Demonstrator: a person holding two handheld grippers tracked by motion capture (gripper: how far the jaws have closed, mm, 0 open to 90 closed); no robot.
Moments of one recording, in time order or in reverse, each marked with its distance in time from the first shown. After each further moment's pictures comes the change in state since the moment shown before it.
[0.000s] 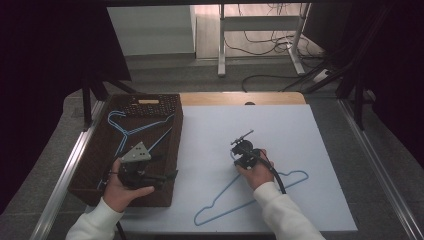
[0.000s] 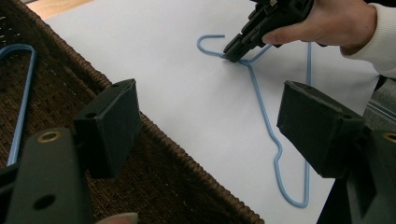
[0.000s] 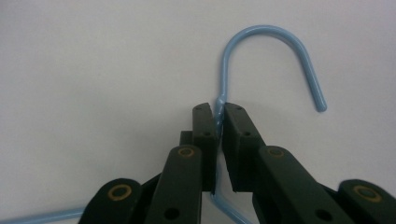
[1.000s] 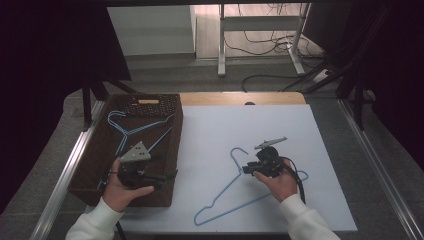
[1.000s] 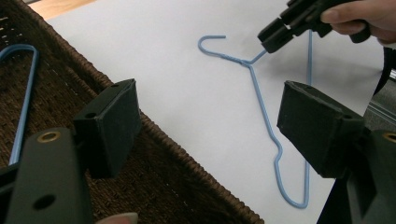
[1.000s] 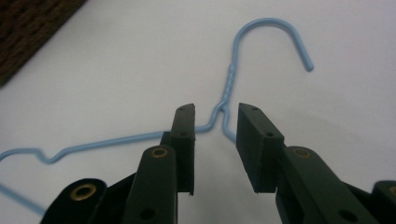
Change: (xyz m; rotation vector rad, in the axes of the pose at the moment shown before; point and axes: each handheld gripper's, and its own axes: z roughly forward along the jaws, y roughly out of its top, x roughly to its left) left arm 0.000 0.001 -0.001 0.000 0.004 -0.006; right arm -0.031 -0.051 -0.043 -0.202 0.233 0.054
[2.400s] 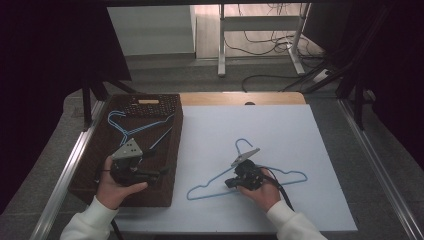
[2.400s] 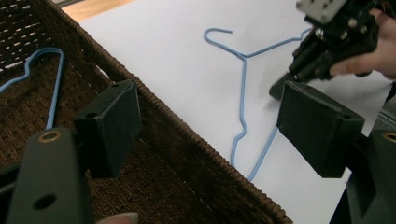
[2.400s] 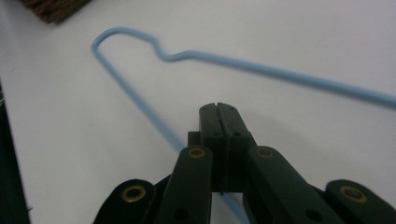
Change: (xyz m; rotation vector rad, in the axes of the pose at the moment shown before) left arm 0.011 0.000 -0.013 -0.028 0.033 -0.016; right arm 0.051 -0.010 0.037 0.099 0.164 -0.227
